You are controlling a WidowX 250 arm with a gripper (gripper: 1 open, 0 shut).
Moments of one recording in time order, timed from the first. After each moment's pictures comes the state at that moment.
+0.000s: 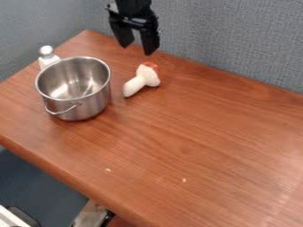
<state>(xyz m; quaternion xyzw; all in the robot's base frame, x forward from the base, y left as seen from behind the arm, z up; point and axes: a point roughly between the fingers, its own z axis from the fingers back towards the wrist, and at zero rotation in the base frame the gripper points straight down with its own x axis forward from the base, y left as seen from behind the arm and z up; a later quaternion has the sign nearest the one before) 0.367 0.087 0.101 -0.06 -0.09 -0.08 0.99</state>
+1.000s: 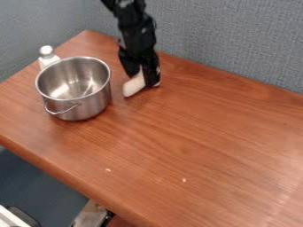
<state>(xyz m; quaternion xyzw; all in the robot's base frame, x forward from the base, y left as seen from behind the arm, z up) 0.375 0.089 0.028 -0.06 -0.07 -0.15 0.98</state>
